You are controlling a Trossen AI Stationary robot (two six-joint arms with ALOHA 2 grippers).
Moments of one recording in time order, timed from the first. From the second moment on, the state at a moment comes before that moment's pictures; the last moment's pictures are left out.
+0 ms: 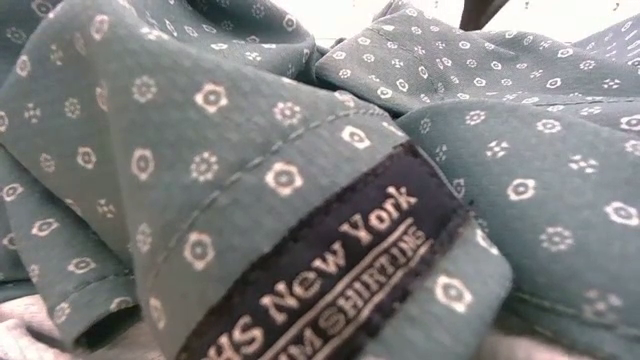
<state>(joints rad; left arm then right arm) 0.03 0.01 0.02 0.19 -0.07 0.04 0.39 1.56 1.57 -1.52 0.71 0.93</state>
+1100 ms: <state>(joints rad) 0.03 0.01 0.02 0.19 -0.07 0.04 0.24 1.60 0.71 0.27 0.70 0.44</state>
